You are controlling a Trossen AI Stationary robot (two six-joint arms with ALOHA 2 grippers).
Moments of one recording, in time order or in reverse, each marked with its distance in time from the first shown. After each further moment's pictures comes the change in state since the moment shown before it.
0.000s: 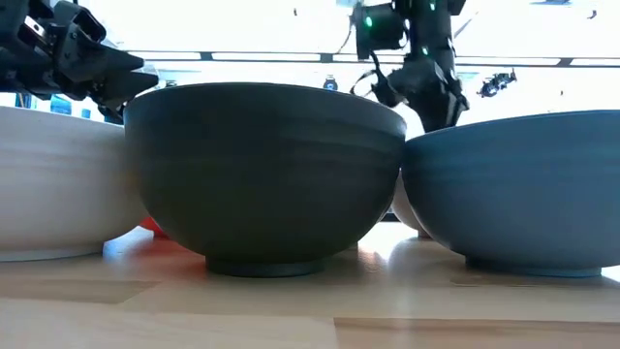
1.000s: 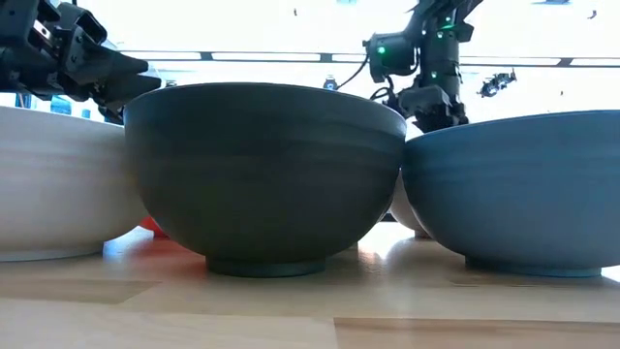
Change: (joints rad) left arm 0.000 0.001 0.000 -0.002 -0.046 0.008; right arm -0.162 -0.083 -0.125 0.163 -0.040 -0.178
